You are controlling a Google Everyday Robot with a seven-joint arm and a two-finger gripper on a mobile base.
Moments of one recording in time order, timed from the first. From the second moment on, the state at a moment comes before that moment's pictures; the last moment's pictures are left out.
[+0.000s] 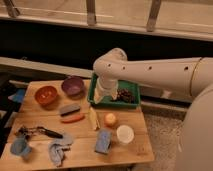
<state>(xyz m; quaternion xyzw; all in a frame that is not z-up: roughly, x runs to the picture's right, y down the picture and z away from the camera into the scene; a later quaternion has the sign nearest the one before) 0.006 0.049 0.727 -0.25 0.14 0.60 0.75</state>
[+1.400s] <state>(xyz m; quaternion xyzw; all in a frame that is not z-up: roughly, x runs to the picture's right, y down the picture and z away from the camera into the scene) -0.060 0.115 0.817 -0.32 0.18 0.55 0.75</state>
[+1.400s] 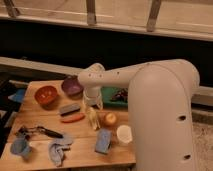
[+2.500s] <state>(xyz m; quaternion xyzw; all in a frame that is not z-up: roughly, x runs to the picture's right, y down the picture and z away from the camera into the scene) -0.051 0.129 0.876 -0.31 0.20 0.58 0.73</state>
